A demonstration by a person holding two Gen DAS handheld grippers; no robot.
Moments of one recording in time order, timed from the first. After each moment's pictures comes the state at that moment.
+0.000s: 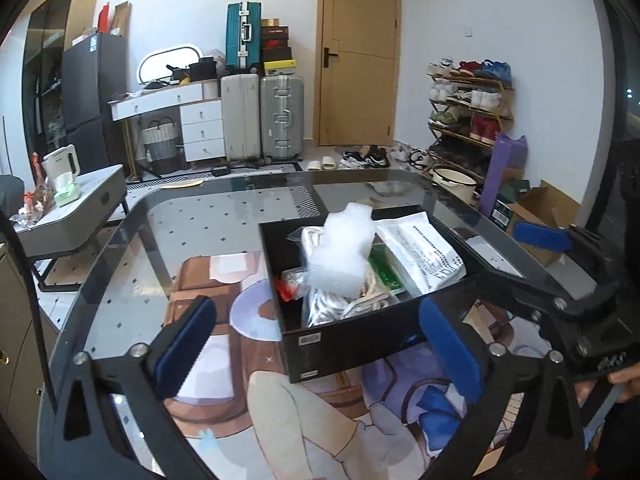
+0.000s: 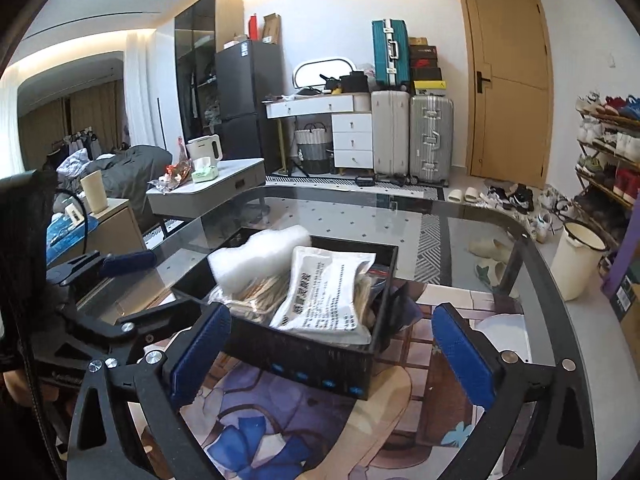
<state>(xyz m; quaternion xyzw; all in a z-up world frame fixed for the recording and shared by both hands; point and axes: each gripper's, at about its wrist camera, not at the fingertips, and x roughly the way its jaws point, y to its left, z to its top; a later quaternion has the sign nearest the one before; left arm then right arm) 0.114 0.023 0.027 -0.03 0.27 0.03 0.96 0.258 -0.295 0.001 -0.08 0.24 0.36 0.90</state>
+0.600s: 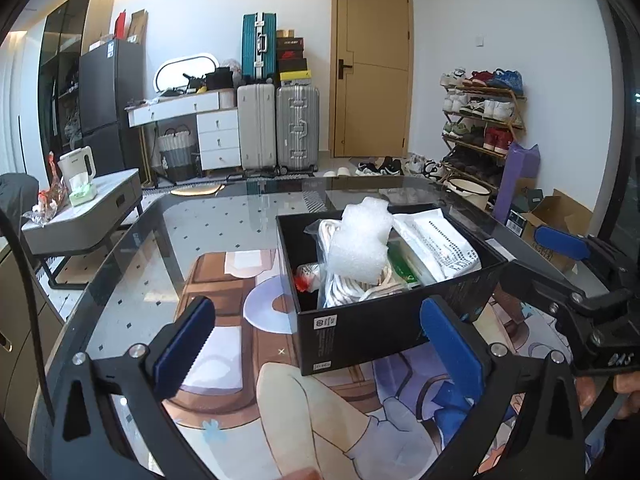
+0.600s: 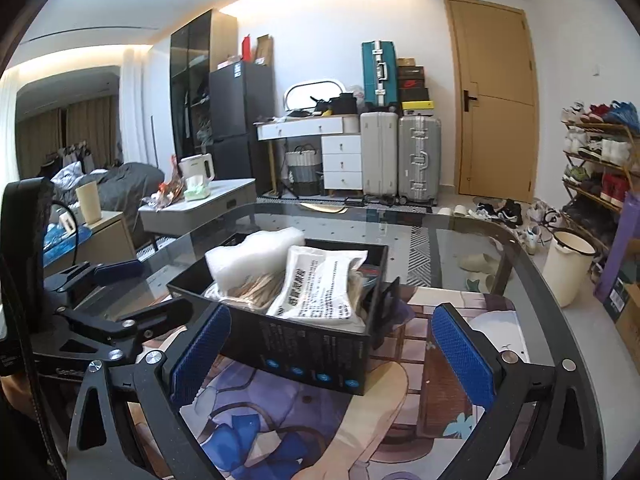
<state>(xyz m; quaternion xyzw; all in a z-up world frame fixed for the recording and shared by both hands) 0.103 0.021 0.012 -0.03 0.25 0.06 0.97 0.243 -0.311 -0.014 -0.04 0.20 0.34 0.92</state>
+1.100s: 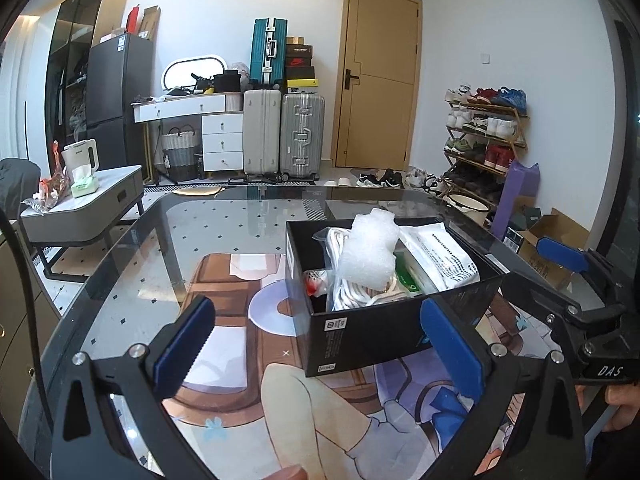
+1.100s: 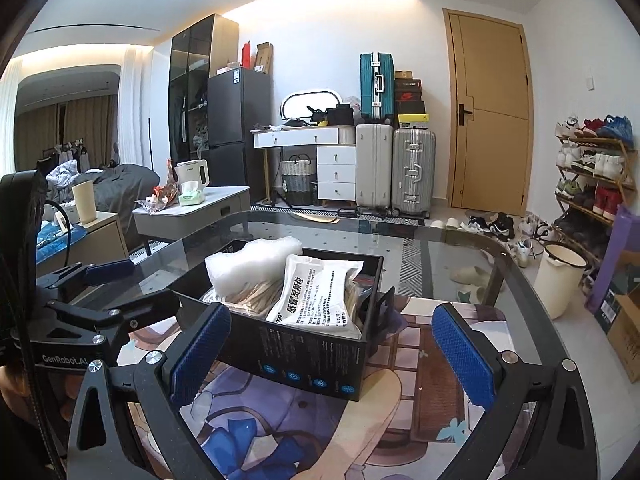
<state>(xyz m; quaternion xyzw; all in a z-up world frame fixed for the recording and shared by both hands) 0.095 0.030 0.013 -0.06 0.23 0.06 0.97 0.234 -0.303 -0.012 -0.06 0.18 0.33 0.93</state>
